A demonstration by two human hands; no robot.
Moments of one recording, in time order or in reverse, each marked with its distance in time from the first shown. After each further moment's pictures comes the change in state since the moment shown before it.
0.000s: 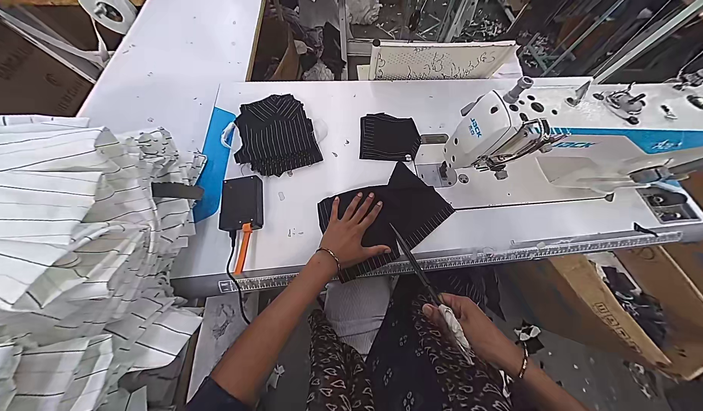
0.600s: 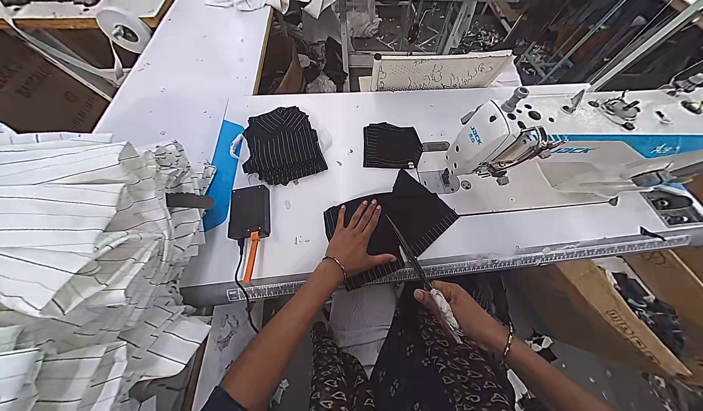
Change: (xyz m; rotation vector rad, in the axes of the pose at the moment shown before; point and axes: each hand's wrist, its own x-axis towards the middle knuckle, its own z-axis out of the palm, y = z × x) left_hand -0.002 0.001 0.002 -0.016 0.019 -0.008; right_hand 0.028 -0.023 0.005 0.145 -0.025 -0.031
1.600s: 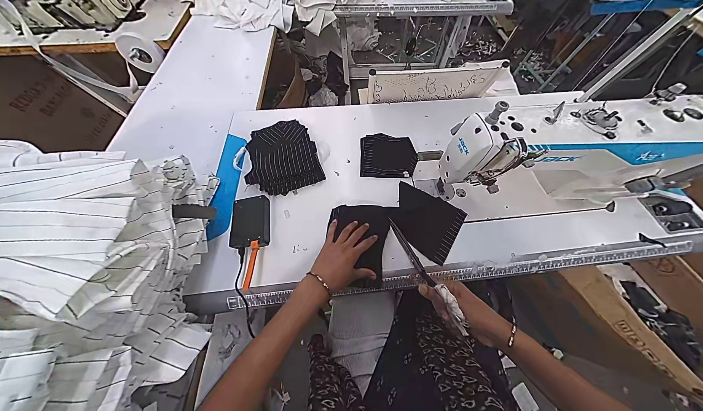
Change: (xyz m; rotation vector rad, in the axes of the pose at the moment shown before) left_hand -0.027 0.001 -0.029 -0.045 -0.099 0.068; right_hand -0.006 -0.021 -0.018 0.153 -0.064 -0.015
